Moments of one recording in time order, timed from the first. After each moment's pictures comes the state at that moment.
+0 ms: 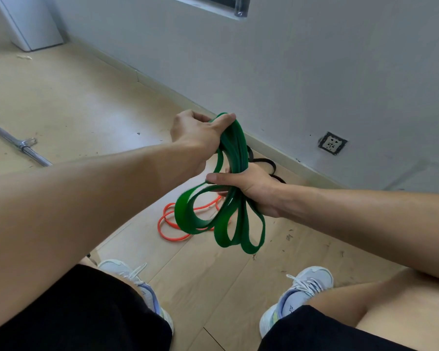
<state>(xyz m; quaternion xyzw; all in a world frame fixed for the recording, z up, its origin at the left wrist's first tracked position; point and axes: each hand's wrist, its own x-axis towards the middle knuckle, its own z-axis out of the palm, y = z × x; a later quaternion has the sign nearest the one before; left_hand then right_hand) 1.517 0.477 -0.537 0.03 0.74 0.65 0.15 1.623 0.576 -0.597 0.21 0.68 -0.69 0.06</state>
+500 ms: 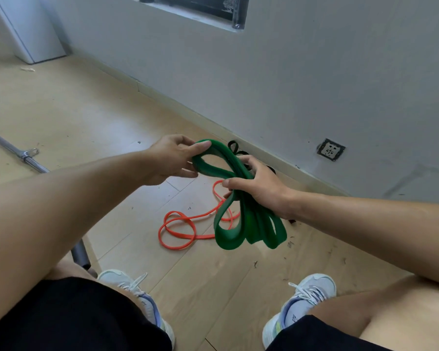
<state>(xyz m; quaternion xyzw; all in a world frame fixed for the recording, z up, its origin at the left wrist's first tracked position) 1.482 0.429 -0.549 0.16 0.75 0.54 0.34 1.632 0.594 -0.587 0.19 0.78 -0.60 -0.01</state>
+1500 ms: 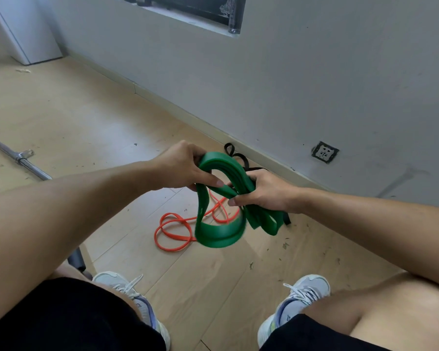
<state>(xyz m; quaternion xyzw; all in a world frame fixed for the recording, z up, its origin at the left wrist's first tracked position) 1.503 0.433 -0.540 0.36 0.81 0.37 0.28 1.636 0.625 -0.587 0.14 0.87 -0.46 0.10</state>
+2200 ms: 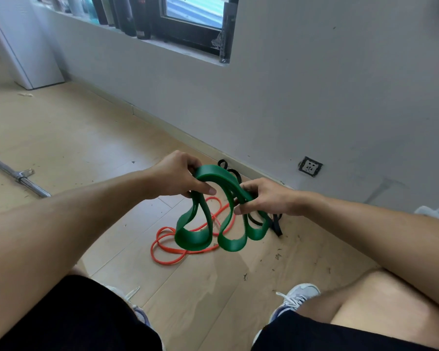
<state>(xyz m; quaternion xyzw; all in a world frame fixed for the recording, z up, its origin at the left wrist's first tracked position) 1.517 0.423 -0.516 0.35 0.81 0.39 0.28 1.659 0.638 -0.556 0.12 0.88 -0.45 0.12</state>
